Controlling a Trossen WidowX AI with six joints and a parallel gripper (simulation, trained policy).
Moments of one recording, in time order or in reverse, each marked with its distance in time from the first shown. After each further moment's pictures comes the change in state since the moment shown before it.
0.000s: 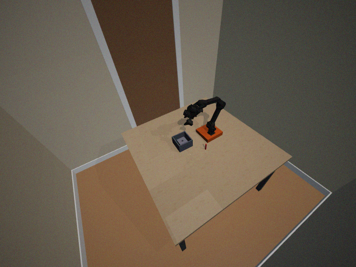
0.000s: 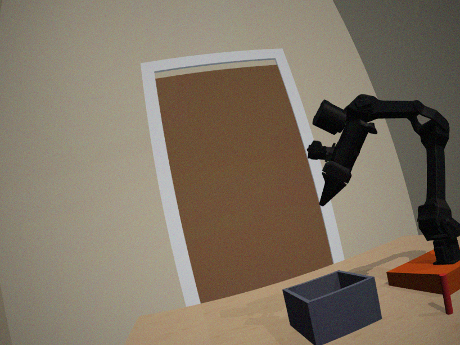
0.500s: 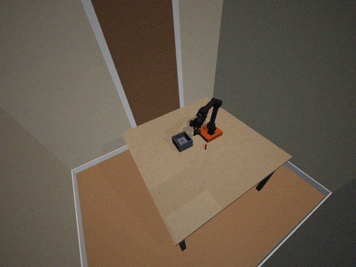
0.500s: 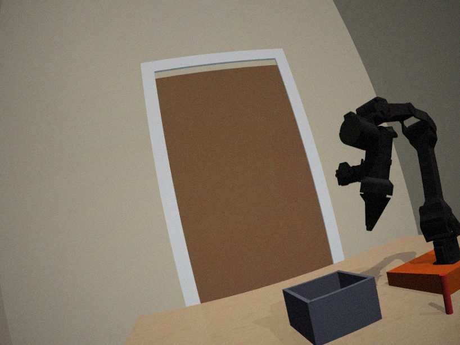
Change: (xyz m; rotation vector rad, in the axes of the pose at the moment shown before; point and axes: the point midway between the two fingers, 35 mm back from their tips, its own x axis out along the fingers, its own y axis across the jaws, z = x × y) arm -0.007 0.079 -0.104 0.094 0.331 0.102
